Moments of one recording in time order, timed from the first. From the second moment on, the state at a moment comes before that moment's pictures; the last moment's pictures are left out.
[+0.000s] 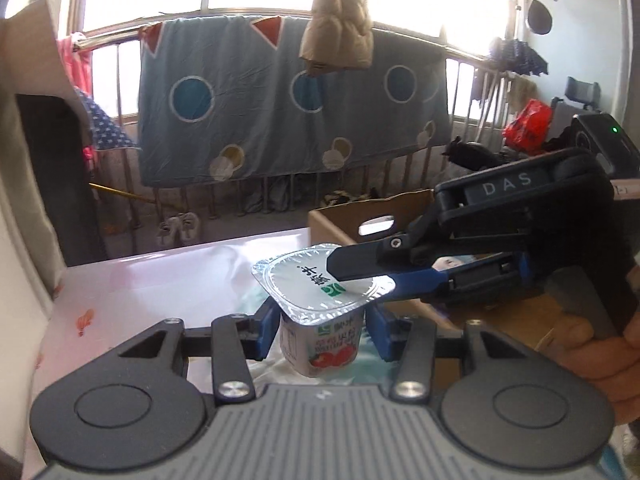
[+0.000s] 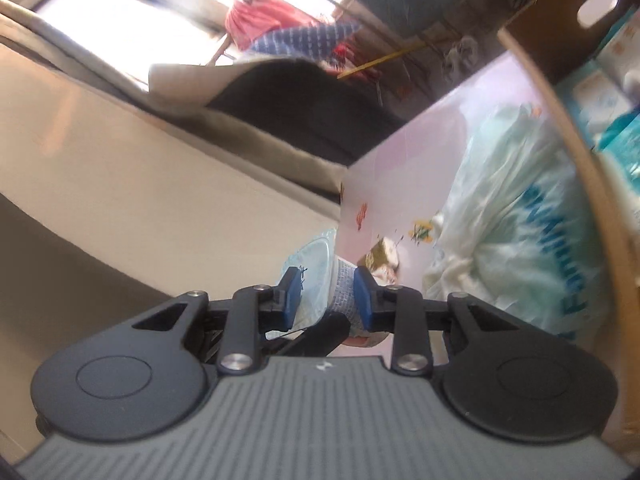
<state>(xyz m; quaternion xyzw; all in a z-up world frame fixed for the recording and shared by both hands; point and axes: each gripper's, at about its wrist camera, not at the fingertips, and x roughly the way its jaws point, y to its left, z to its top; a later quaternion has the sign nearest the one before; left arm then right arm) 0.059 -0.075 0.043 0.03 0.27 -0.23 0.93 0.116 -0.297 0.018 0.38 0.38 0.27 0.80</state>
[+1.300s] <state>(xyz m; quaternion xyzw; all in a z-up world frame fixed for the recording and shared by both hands) 0.102 -0.218 0.010 0.06 0.41 -0.34 0.85 0.119 -0.496 -0.061 0.38 0.53 0.11 0.75</state>
